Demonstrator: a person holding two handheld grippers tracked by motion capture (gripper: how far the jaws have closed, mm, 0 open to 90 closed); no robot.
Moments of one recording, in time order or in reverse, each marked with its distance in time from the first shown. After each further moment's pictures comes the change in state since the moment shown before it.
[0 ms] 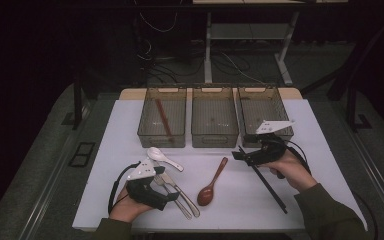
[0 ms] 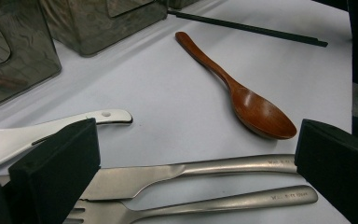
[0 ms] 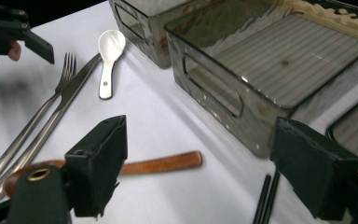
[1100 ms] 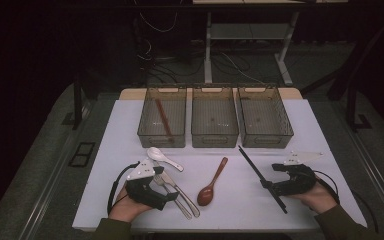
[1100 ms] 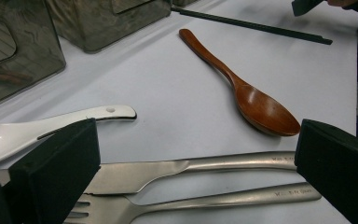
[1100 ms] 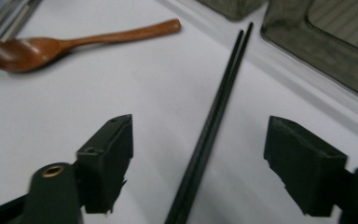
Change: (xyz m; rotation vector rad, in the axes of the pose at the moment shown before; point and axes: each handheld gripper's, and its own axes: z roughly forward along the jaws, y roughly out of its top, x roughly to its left) left arm 0.001 -0.001 0.000 0.002 0.011 -0.009; right arm 0.005 -0.086 -0.053 0.134 -0.116 0.032
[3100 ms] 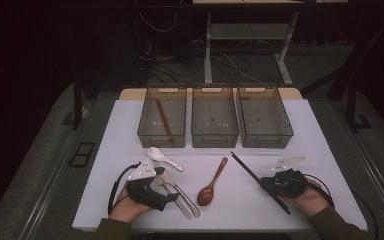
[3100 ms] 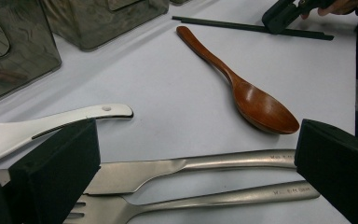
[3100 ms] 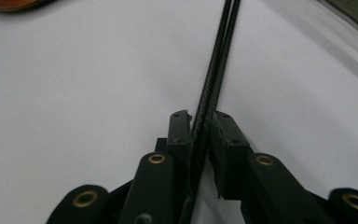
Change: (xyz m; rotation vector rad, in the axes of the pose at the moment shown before) left arm -0.001 0.000 0.001 0.009 -0.006 0.005; right arm 0.012 -0.003 0.022 0.144 0.016 -0.085
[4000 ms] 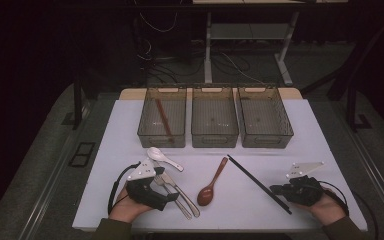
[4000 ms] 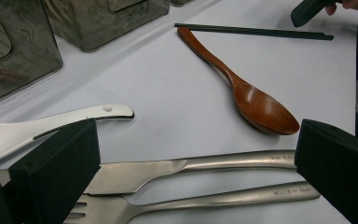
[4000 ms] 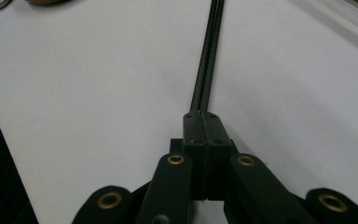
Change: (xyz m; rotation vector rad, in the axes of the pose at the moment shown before) left arm 0.000 0.000 0.000 -0.003 0.001 0.000; right arm 0.001 -0.022 -0.030 -0.017 0.039 0.043
